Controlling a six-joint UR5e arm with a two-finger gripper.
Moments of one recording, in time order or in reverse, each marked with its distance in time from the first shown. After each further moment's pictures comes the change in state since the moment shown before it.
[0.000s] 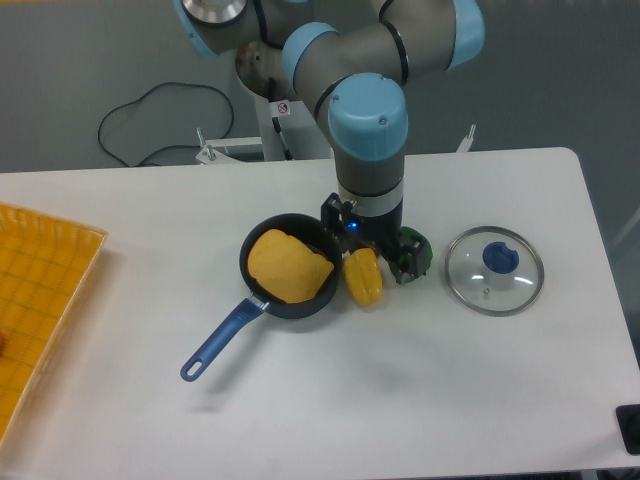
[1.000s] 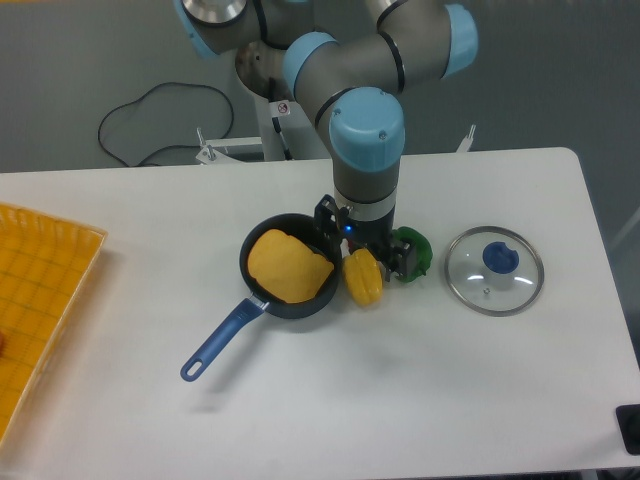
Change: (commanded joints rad) arm 0.008 0.003 -0.100 0.012 -0.015 -0.005
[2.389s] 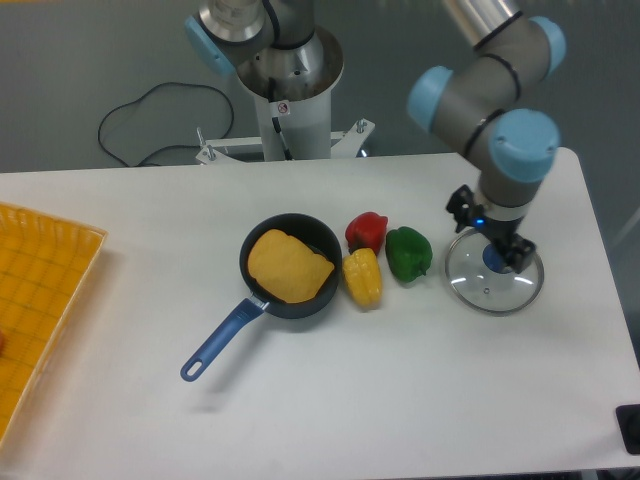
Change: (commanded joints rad) arm 0.387 -0.195 0.025 0.182 -0.006 0.556
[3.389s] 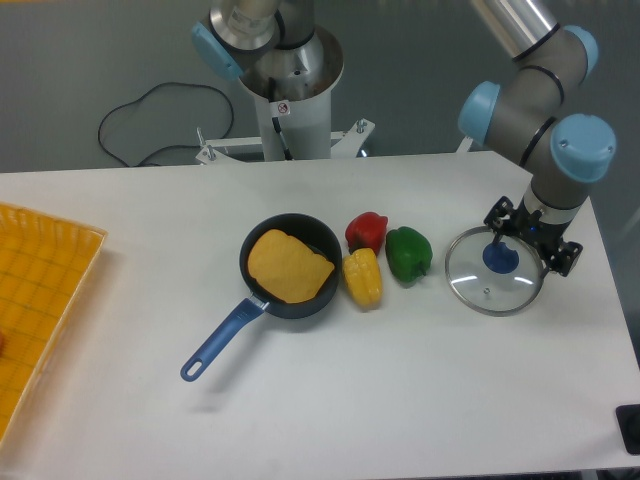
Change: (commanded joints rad) arm 0.006 -0.058 0.031 0.012 -0.023 -0.008
